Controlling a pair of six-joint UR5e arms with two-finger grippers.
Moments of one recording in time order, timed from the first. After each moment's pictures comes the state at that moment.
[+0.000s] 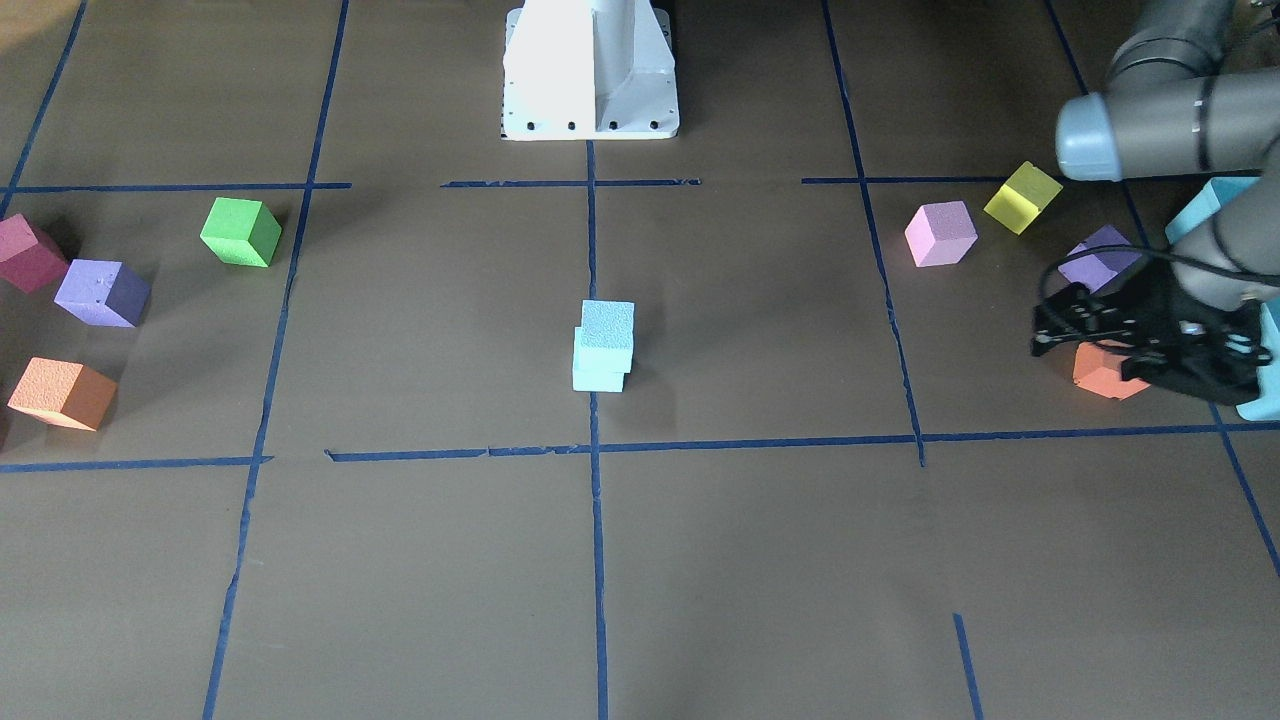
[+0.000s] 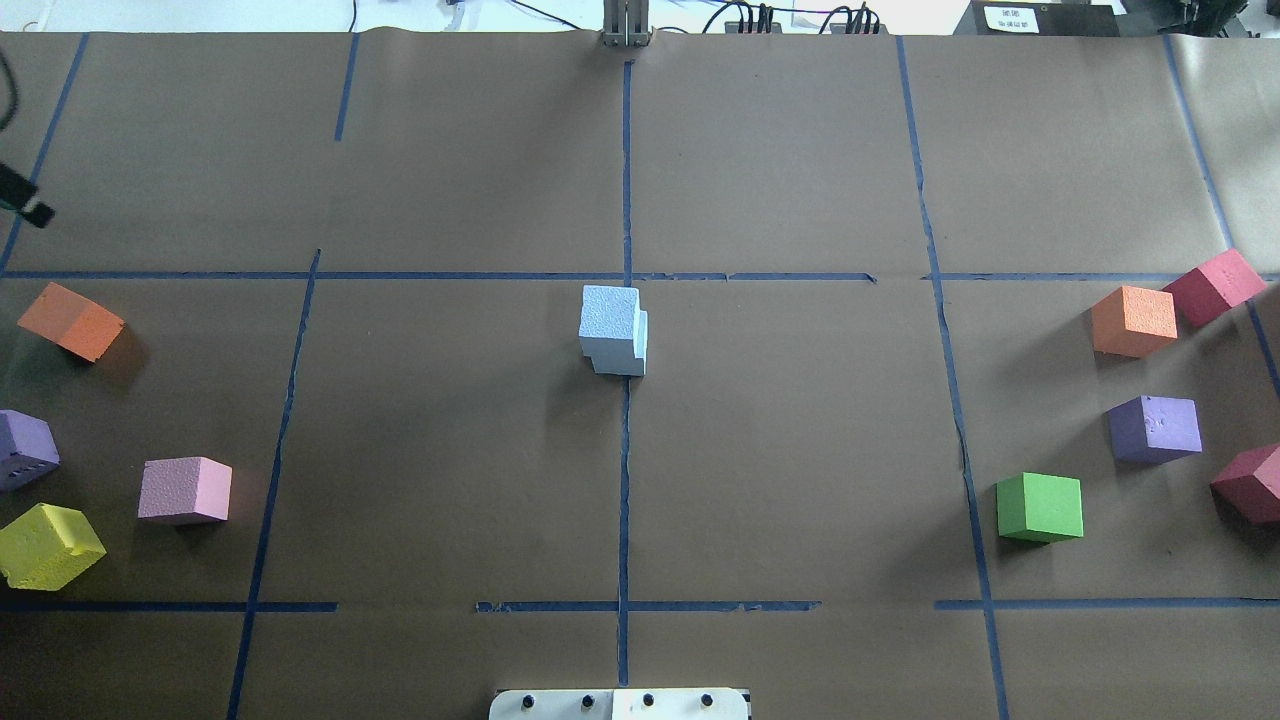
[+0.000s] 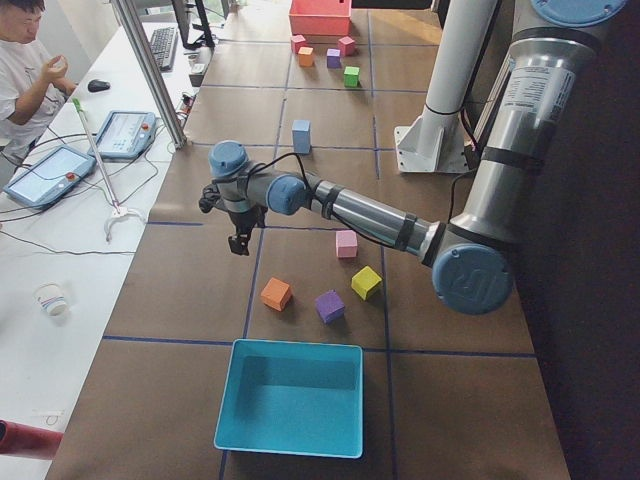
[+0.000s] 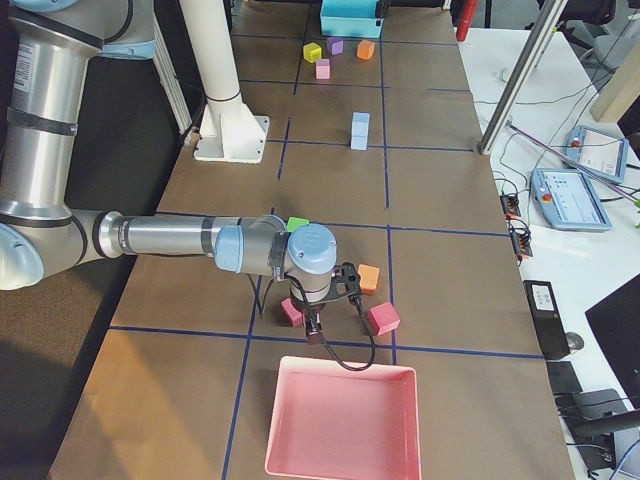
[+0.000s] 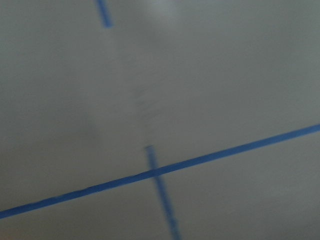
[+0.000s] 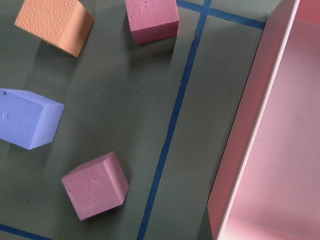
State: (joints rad) left arm -1.34 -1.75 -1.66 -1.58 -2.39 -0.02; right arm 1.58 -1.82 1.87 -1.69 2.34 -0.31
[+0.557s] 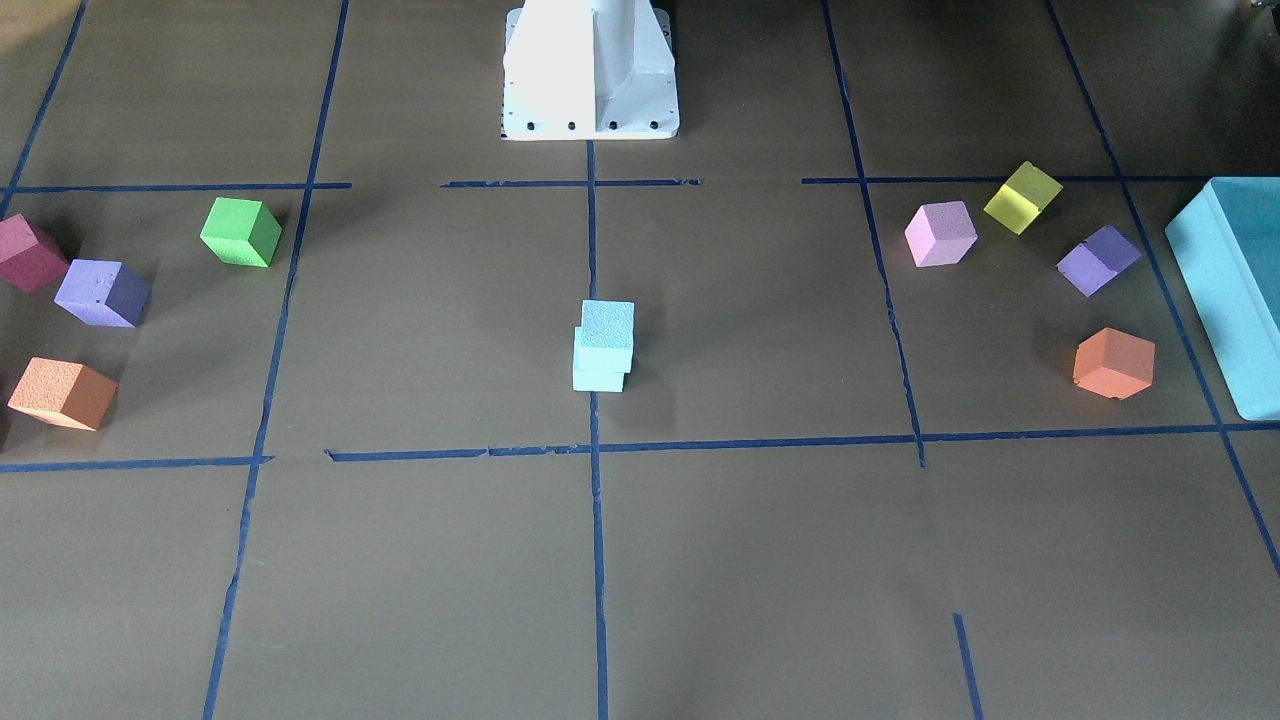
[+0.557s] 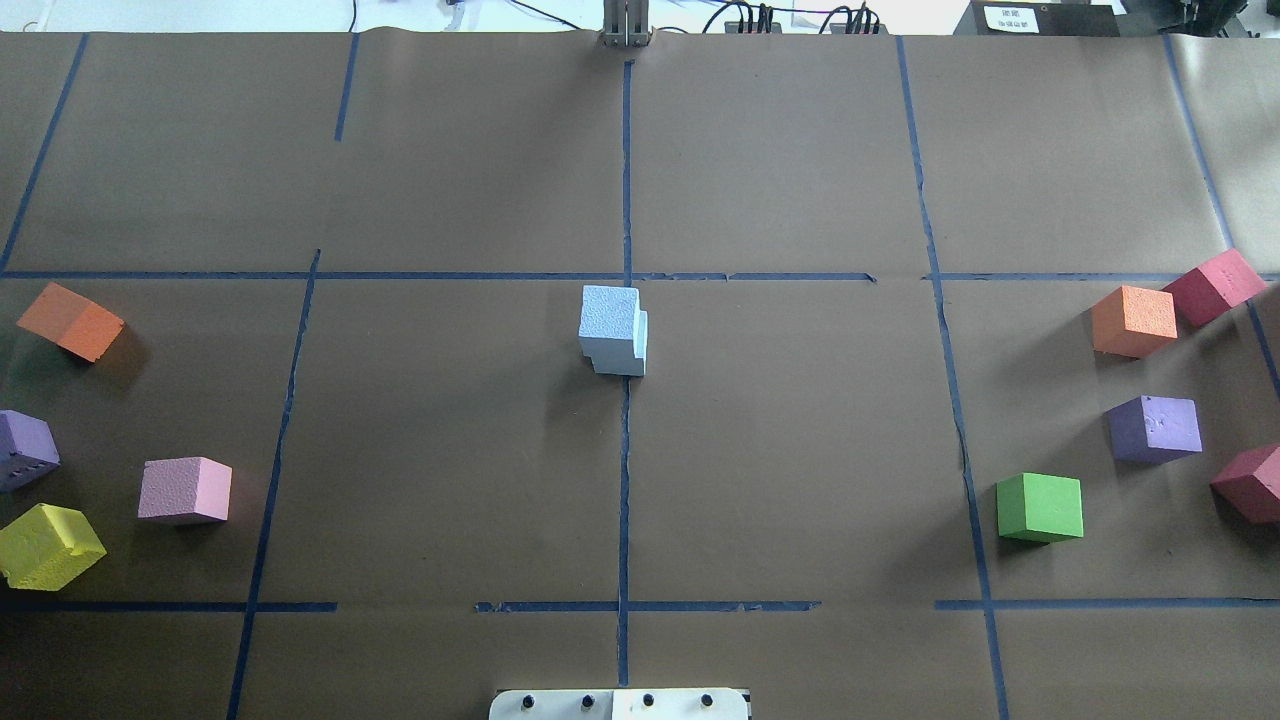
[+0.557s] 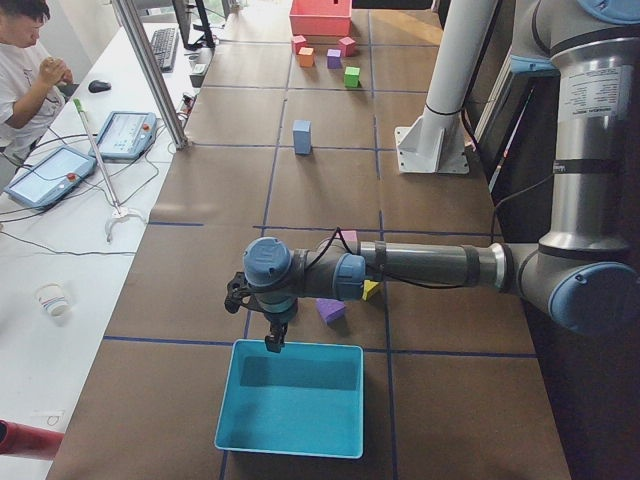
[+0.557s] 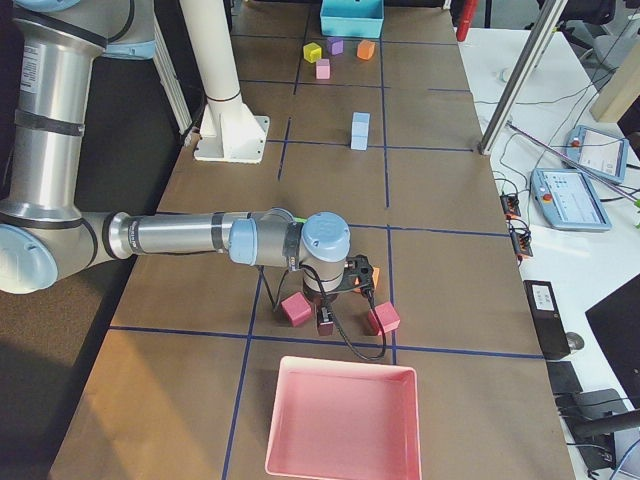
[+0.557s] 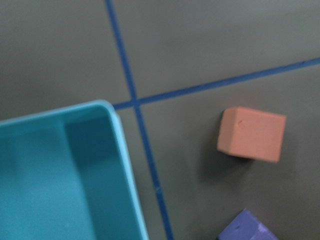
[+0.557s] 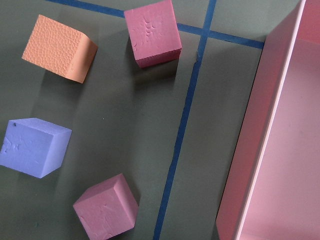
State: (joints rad) left arm -1.56 -1.50 -1.64 -1.59 -2.41 0.14; right arm 1.55 -1.79 1.87 -1.69 2.34 -0.23
